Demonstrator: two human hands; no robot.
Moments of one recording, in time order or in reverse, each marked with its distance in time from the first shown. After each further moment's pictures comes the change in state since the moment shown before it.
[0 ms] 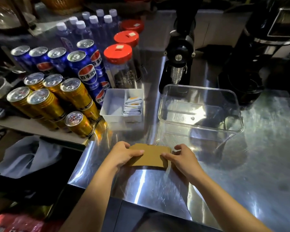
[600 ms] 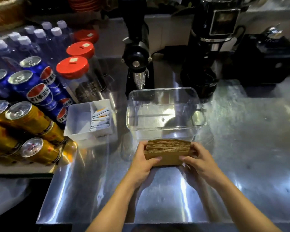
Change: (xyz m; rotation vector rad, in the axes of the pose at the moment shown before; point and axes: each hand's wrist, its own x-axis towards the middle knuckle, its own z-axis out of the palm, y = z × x) left_hand -0.016 0.037 0.109 -0.258 -0.303 0.517; right_hand -0.011 0.055 -0.095 0.289 0.120 -0.246
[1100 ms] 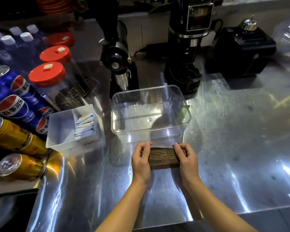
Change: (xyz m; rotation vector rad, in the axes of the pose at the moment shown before) left_hand 0.019 -0.018 0.046 -0.310 0.203 0.043; right_hand 0.001 0.021 0.031 0.269 0.431 -0.018
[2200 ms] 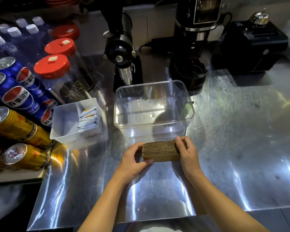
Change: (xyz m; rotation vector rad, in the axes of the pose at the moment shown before) left_hand 0.004 0.011 -0.059 0.611 -0.339 0.086; right_hand 0.011 0.004 -0.005 -0.151 -0.135 -0.068
